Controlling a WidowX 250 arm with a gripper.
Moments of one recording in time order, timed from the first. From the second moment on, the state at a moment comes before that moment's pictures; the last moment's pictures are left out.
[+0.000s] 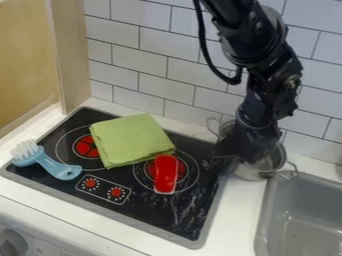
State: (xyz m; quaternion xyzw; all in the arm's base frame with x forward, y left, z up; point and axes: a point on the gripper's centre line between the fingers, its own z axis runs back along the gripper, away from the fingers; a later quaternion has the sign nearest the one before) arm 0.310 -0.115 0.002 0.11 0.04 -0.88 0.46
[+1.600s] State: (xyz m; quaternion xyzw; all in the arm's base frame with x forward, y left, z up) arm 0.271 0.008 0.057 0.12 -0.03 -0.83 0.54
